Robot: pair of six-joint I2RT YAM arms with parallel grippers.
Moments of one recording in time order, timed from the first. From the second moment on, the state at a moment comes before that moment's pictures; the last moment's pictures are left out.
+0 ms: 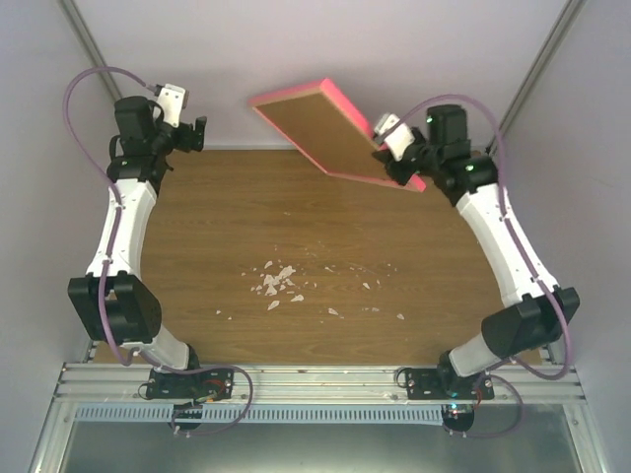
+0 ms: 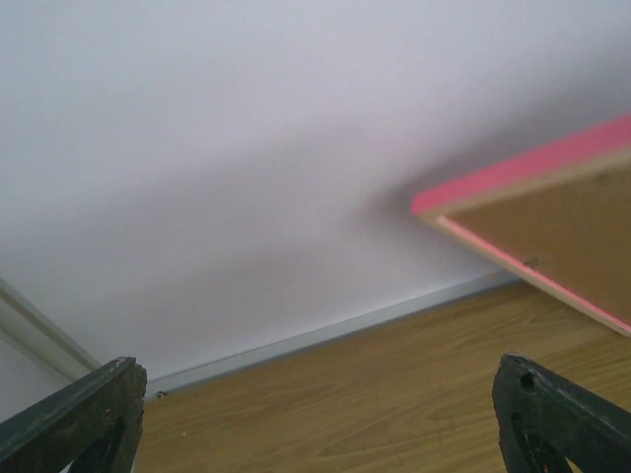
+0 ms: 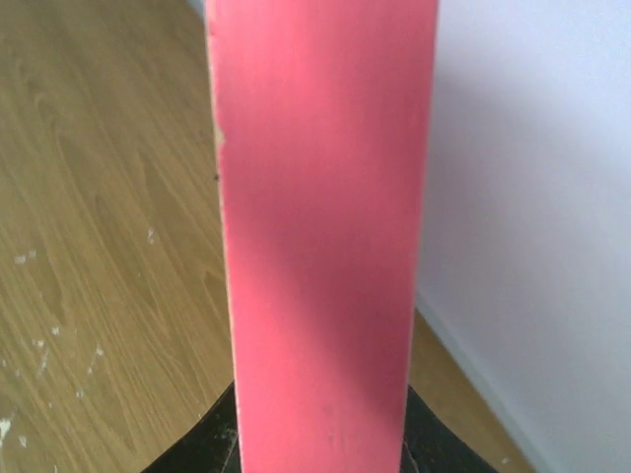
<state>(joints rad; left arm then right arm) 0.09 1.58 1.61 -0.30 0.23 0.27 0.24 1.55 1.72 -0.70 -0.39 -0.61</state>
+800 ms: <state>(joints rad) 0.15 1.19 1.33 -0.38 0.36 0.38 0.88 1.30 1.05 -0.29 0.41 -0.99</state>
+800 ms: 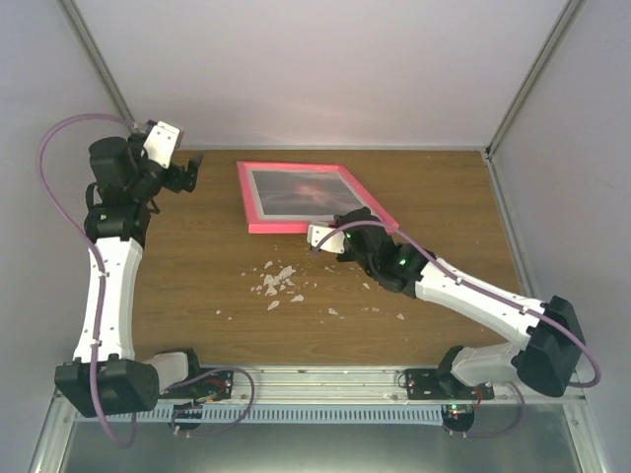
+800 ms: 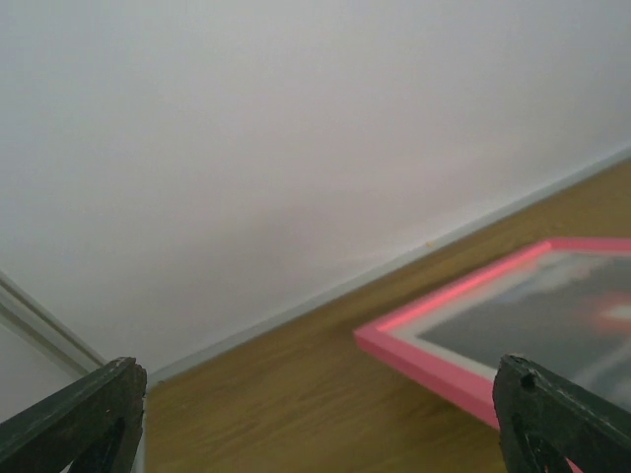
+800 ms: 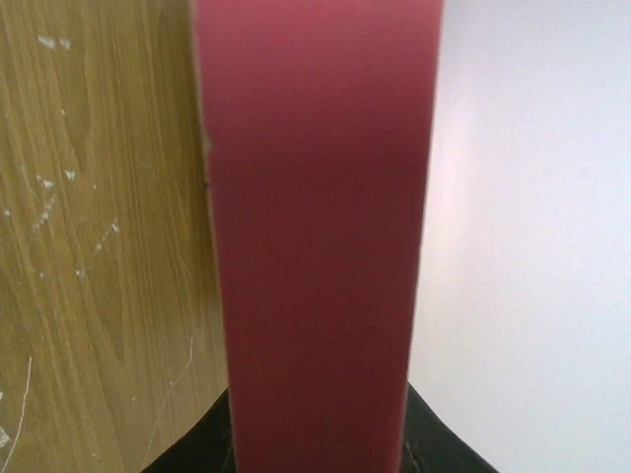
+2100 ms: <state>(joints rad) 0.15 1.10 1.04 -0.62 0.44 0.39 0.76 1.49 1.24 -0.63 -0.33 -0.74</state>
